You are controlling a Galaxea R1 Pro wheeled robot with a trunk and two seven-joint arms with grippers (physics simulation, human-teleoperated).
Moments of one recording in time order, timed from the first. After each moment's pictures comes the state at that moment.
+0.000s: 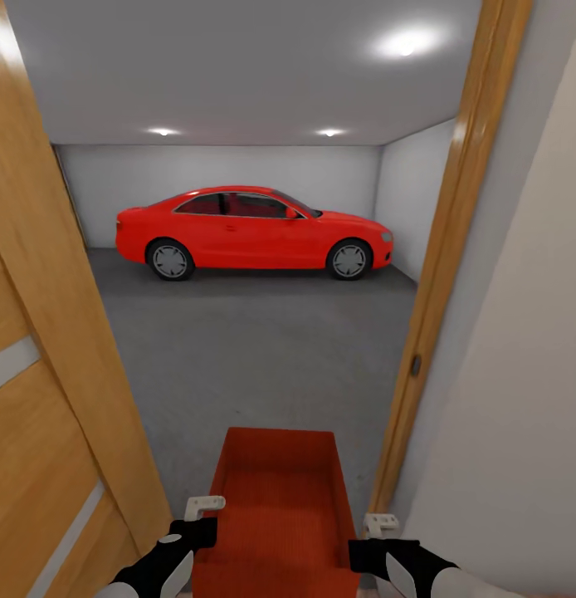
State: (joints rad) left arm -0.55 -0.04 -0.15 -0.24 0.19 0.00 0.10; right arm -0.63 0.04 -0.05 -0.04 0.02 0.13 0.18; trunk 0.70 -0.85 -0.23
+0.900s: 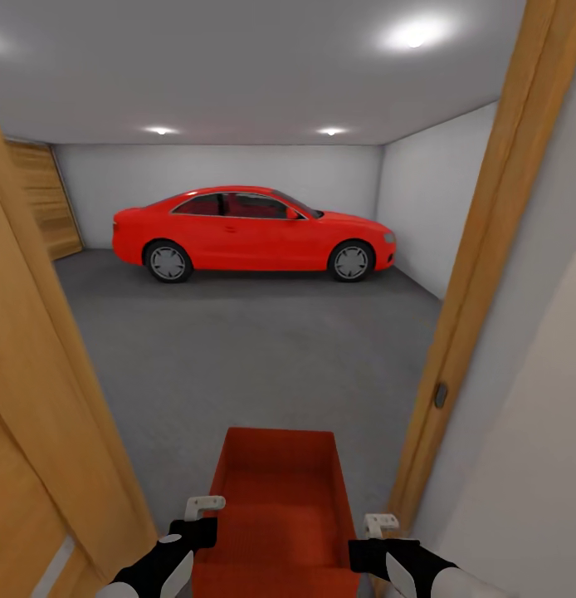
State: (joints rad) left arm -0.55 -0.04 -0.15 -0.24 0.19 0.00 0.10; right arm -0.63 0.04 -0.05 -0.04 0.02 0.13 0.18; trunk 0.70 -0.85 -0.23
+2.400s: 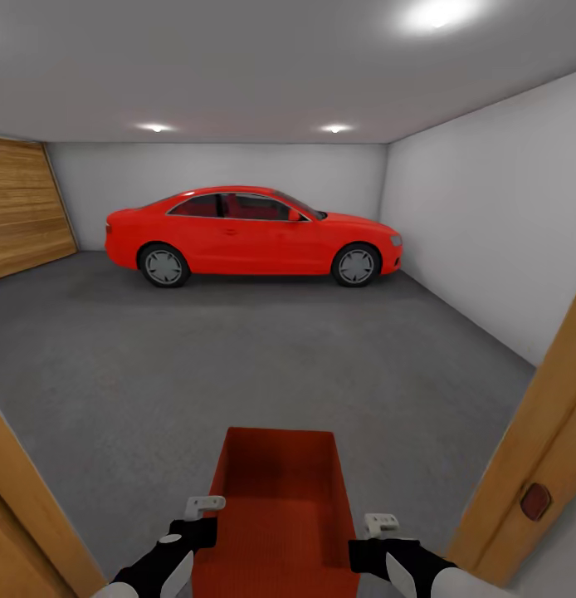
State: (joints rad) left arm -0.55 -0.04 -0.15 -0.24 0.19 0.00 0.10; right arm -0.63 0.04 -0.05 -0.04 0.02 0.13 0.18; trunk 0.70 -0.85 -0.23
